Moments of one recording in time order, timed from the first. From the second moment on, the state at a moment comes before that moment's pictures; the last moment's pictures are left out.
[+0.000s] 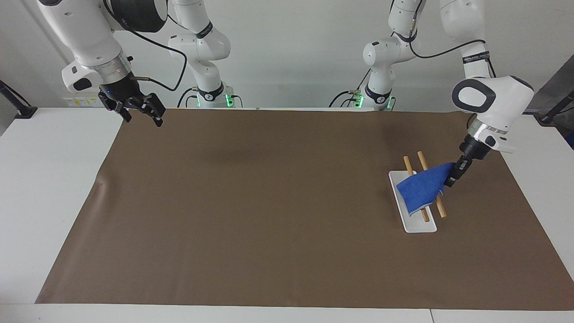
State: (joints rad) left arm 0.24 0.00 -0.08 -2.25 -0.60 2.50 -0.15; right arm 0.05 -0.03 -0.11 -1.63 0.02 1.57 0.13
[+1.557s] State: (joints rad) left arm 0.31 0.04 -0.08 -1.94 -0.48 2.25 -0.17; right arm 0.05 -0.03 -0.11 -1.63 0.02 1.57 0.13
